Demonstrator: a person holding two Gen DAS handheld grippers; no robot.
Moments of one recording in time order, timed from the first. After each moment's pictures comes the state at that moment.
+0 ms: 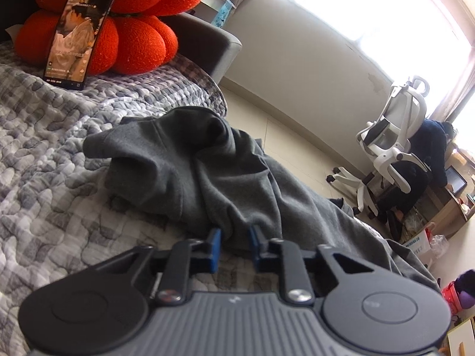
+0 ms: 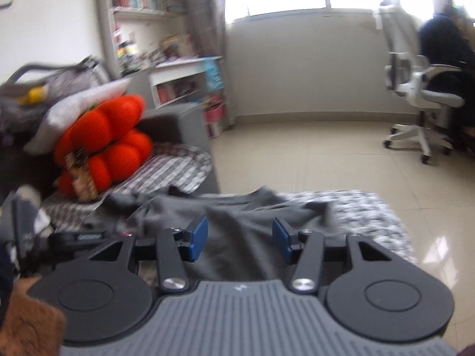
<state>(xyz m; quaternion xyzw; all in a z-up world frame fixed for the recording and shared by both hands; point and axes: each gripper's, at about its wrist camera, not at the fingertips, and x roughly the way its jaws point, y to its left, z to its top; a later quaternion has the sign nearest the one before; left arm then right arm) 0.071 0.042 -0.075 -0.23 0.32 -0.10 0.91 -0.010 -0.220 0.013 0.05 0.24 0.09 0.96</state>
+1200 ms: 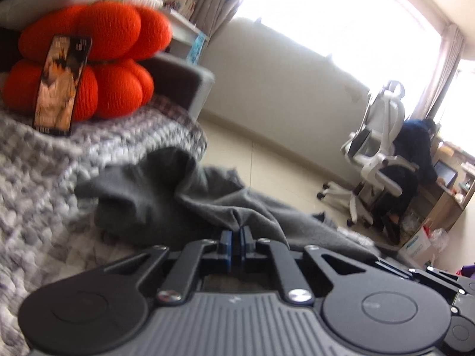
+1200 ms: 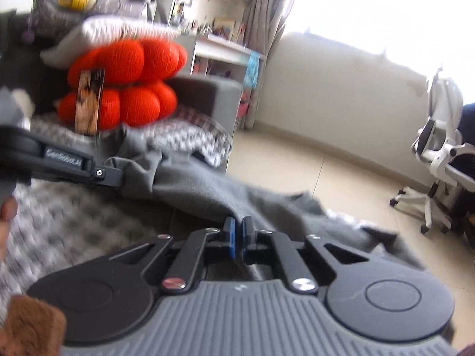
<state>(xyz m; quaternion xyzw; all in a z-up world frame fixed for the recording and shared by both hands) 0.043 0.034 -0.047 -0.19 0.23 -0.12 0.95 0.023 -0.154 -0.041 -0.11 0.19 0.09 0.97</state>
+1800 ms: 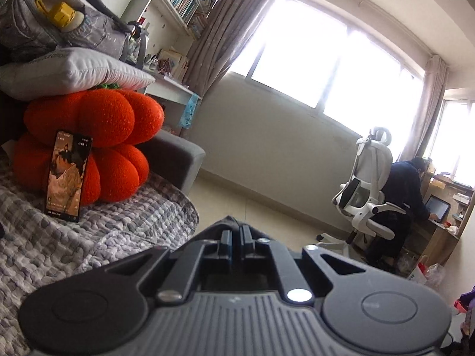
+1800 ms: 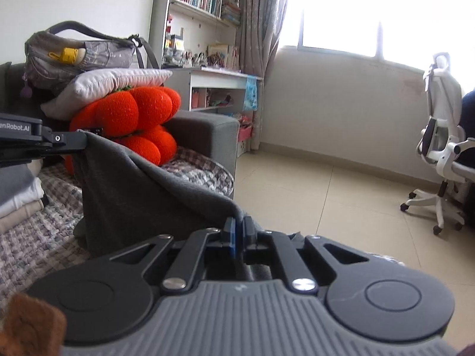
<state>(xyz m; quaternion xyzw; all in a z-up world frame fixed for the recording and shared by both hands) 0.032 0.050 0.026 -0.19 0.15 -0.10 0.97 0.044 -0.176 0.002 -0.05 0.19 0.12 0.97</state>
